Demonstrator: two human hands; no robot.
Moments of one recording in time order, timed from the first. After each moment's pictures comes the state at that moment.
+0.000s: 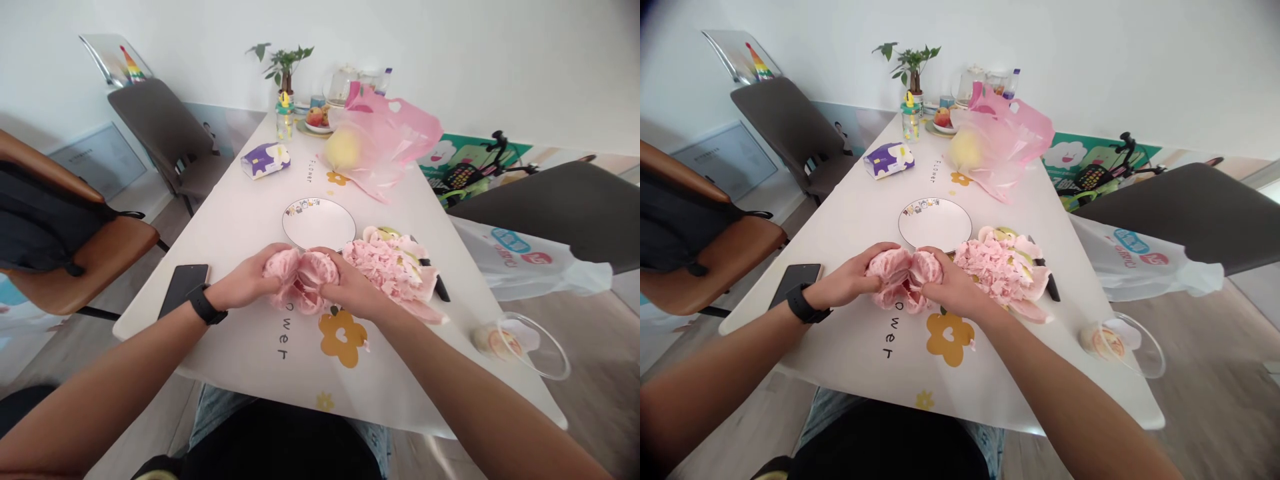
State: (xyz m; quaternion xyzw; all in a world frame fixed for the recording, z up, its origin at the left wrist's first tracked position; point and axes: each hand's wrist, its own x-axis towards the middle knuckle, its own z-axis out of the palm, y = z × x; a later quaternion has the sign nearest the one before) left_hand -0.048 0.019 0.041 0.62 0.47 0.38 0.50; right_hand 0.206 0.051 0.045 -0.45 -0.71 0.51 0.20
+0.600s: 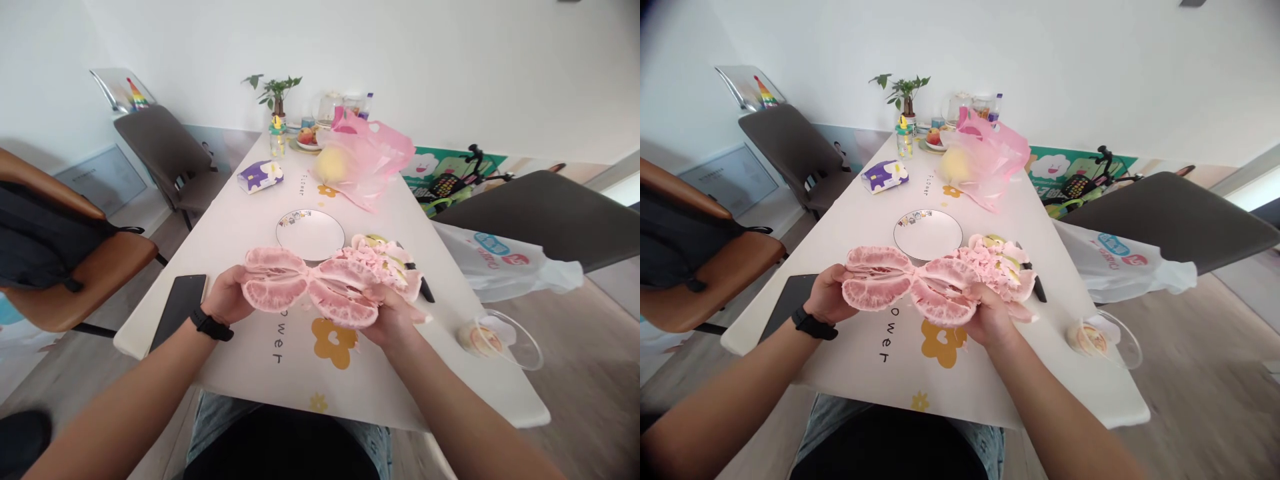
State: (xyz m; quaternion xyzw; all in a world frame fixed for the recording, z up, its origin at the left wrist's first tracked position) left_hand -0.032 0.002 0.037 0.32 0.31 0.52 0.73; right_hand 0.247 0.021 0.045 -0.35 -0.46 0.72 0.39
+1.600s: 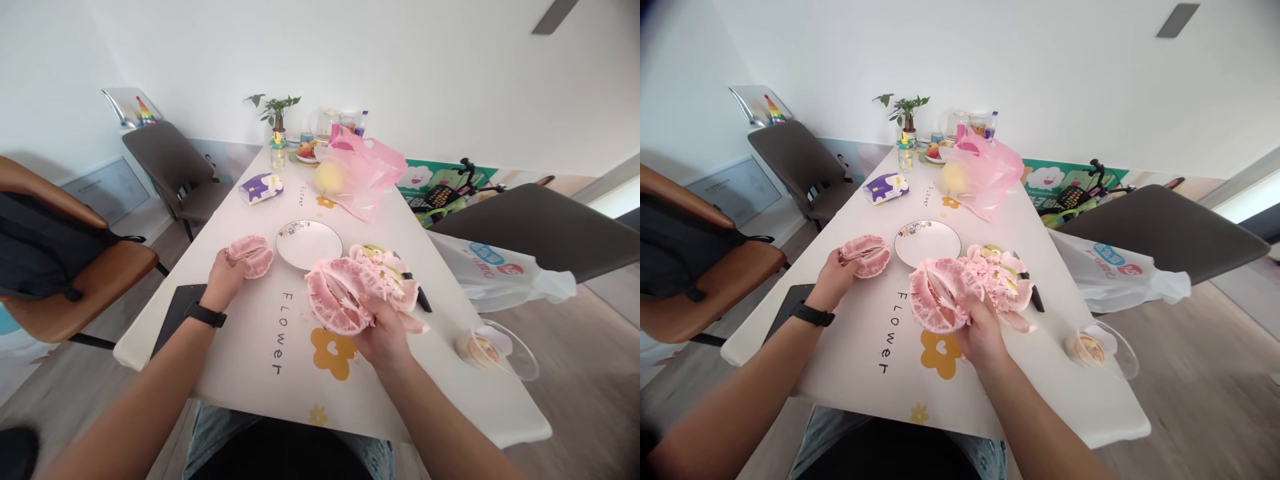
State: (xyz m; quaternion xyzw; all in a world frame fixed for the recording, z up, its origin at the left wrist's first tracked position) left_hand -0.072 0.045 0.011 0.38 0.76 0.47 0.25; right_hand 0.225 0.004 0.051 -0.34 -0.34 0.67 0.56
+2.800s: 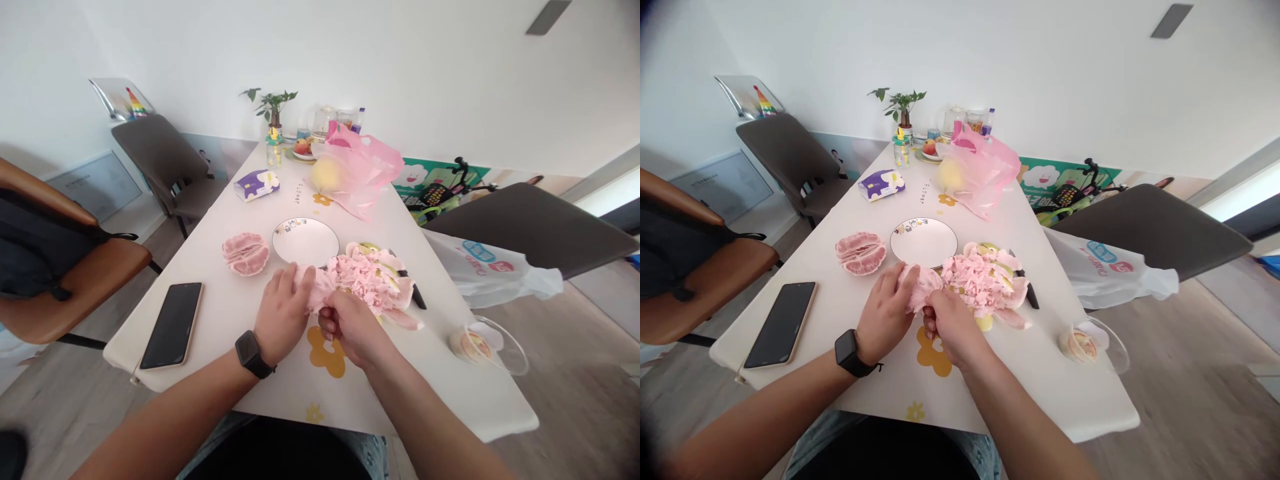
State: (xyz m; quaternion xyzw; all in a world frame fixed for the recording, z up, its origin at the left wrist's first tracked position) left_hand 0.050 -0.011 0.011 0.75 0.56 0.34 -0.04; right_hand 0.200 -0.001 0.069 -0.51 -0.36 0.69 0.36
